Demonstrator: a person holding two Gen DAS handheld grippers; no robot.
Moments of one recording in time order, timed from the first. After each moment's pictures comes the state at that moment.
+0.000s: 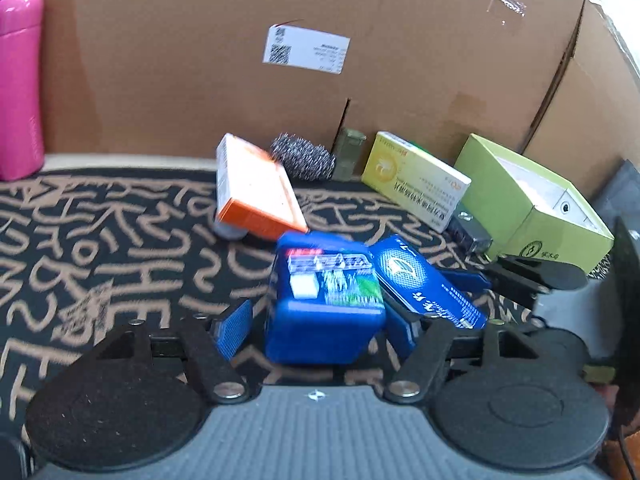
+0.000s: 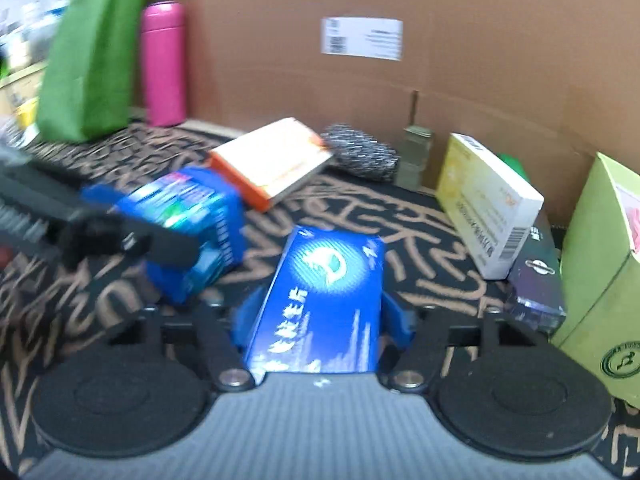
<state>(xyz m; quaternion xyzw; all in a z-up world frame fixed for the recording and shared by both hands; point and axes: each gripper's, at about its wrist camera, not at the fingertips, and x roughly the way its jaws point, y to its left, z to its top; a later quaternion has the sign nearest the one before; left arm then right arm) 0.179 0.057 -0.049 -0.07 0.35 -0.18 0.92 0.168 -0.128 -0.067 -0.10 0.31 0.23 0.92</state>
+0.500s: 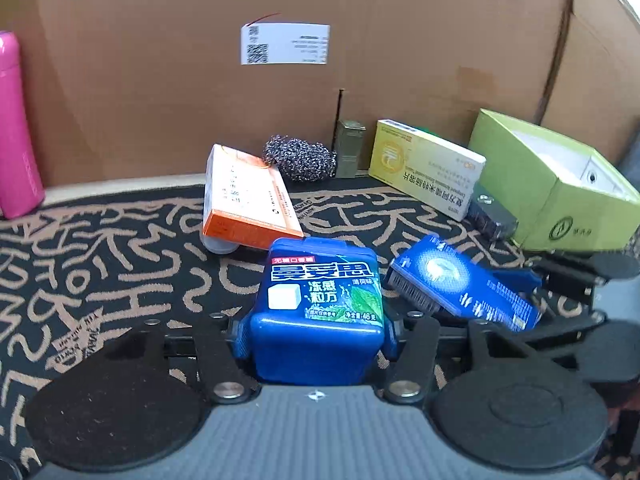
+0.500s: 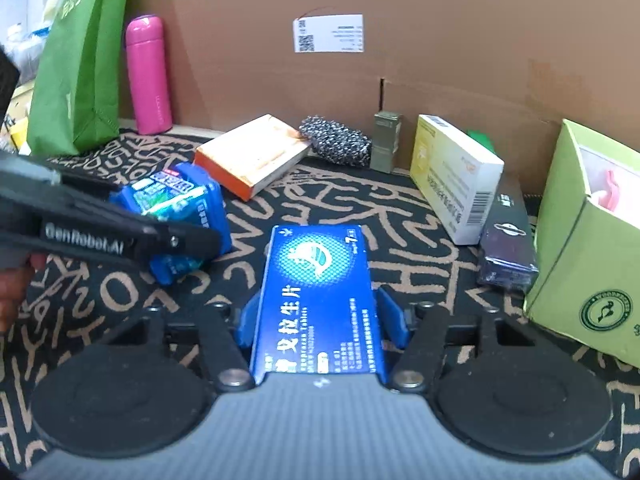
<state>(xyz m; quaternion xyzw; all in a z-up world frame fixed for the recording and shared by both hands) 0.190 0.022 -0.058 0.01 0.33 -0.15 0.93 0.164 -0.151 -0.064 -0.06 0.32 0.20 0.92</state>
